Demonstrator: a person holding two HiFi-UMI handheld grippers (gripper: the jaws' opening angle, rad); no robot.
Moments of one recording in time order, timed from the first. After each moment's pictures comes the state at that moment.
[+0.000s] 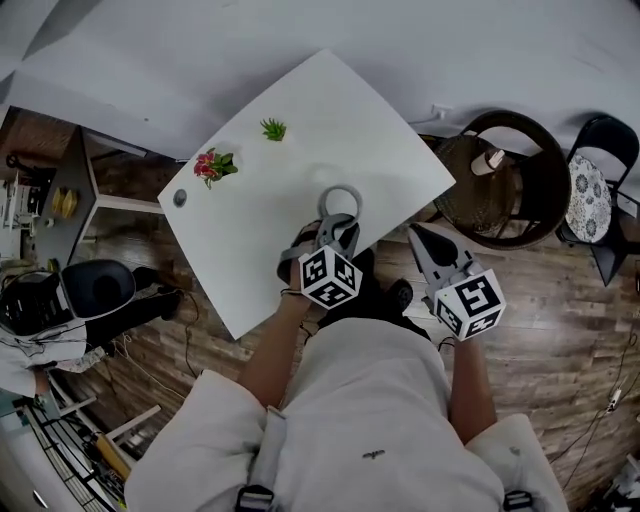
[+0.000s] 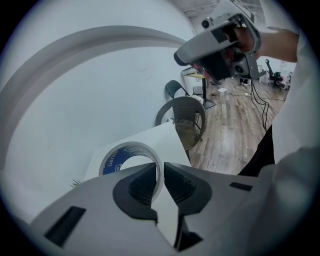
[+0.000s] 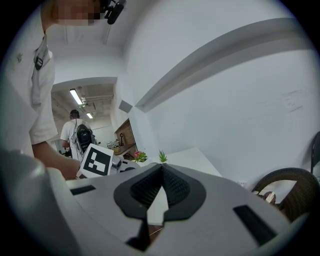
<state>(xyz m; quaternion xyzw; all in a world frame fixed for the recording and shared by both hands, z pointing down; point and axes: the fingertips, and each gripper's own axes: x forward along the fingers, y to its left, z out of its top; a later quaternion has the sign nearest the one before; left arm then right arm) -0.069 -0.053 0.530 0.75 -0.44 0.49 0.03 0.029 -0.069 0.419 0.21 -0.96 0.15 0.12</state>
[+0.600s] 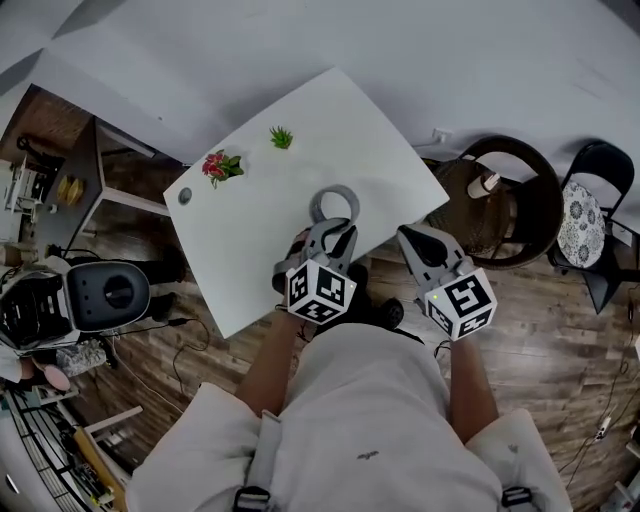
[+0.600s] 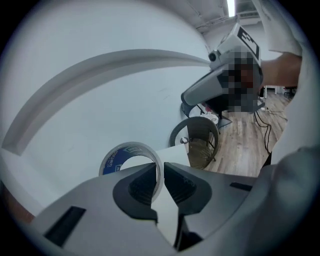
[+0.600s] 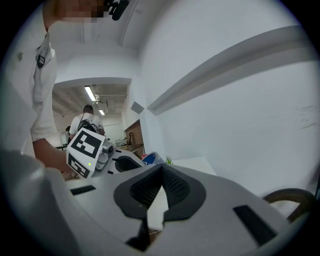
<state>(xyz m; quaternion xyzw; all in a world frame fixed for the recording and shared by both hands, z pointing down) -0.055 -0.047 0.452 0.75 -0.53 0.39 0.00 0.025 -0.062 0.391 0.17 -0.98 0.09 0.10</state>
